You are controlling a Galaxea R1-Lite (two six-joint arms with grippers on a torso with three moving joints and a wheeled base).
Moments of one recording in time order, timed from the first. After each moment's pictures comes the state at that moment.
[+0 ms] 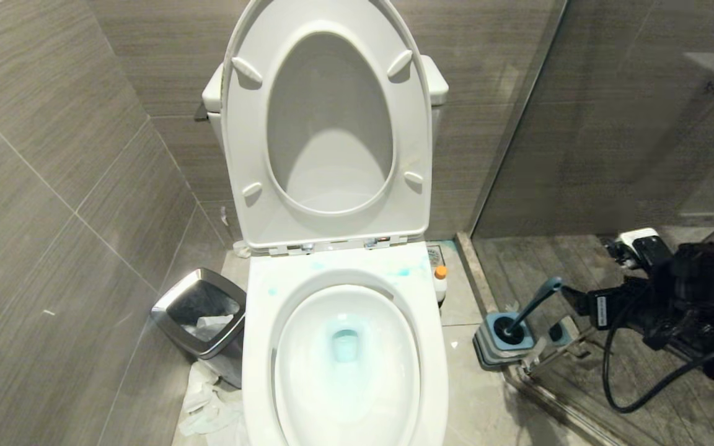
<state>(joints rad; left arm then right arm) 0.00 0.00 -0.02 0.05 0.00 0.00 0.07 1.69 -0.50 -0.85 -0.18 -0.17</state>
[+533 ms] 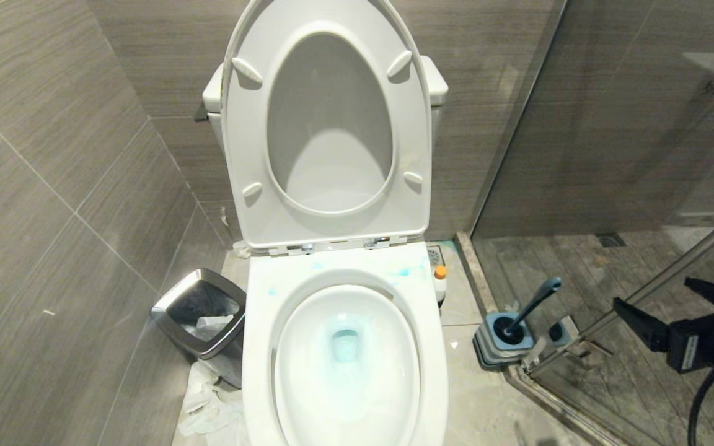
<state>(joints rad) 0.00 0.00 -0.02 0.05 0.00 0.00 0.08 1.25 -0.25 -0.84 -0.06 -0.23</state>
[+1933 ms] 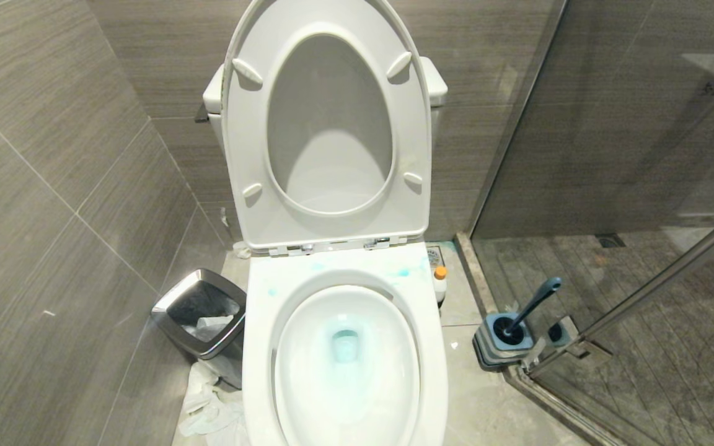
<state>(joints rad) 0.00 0.00 -0.02 0.05 0.00 0.00 0.08 0.67 -0.08 -0.71 -0.06 -0.19</state>
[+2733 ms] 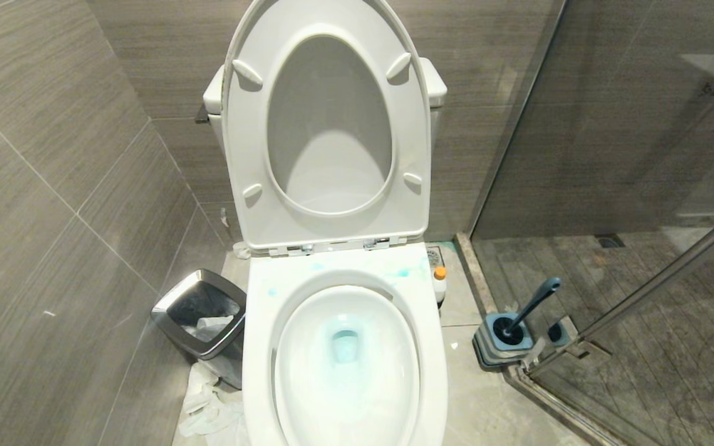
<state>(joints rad) -0.01 0.00 -0.02 0.05 0.00 0.00 0.01 0.05 0.00 -0.01 0.03 -0.13</state>
